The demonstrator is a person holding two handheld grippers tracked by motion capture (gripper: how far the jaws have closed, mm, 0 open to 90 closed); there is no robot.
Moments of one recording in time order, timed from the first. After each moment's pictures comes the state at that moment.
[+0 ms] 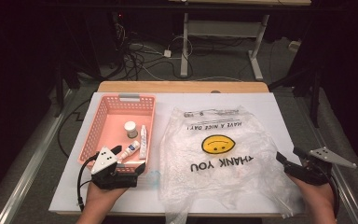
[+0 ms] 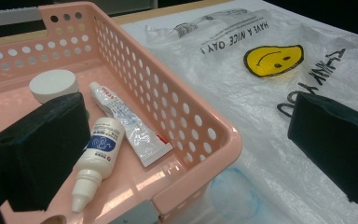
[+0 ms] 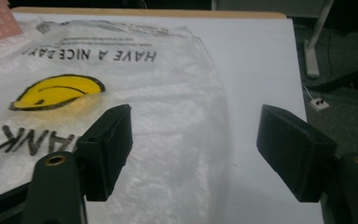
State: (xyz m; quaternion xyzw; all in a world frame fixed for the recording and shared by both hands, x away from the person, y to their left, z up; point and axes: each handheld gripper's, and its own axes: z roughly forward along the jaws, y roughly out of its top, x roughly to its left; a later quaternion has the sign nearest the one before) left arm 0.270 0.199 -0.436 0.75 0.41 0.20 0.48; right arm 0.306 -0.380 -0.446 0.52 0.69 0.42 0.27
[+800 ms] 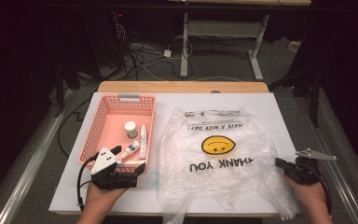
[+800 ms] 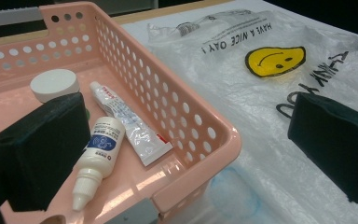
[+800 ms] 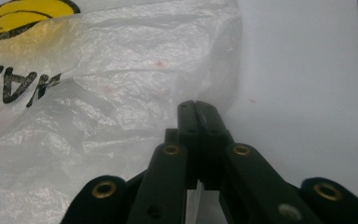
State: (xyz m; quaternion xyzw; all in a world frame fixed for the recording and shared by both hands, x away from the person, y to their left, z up) left arm 0.269 0.200 -0.436 0.74 0.42 0.20 0.48; right arm 0.320 -0.376 -0.476 0.54 0.74 0.35 0.18
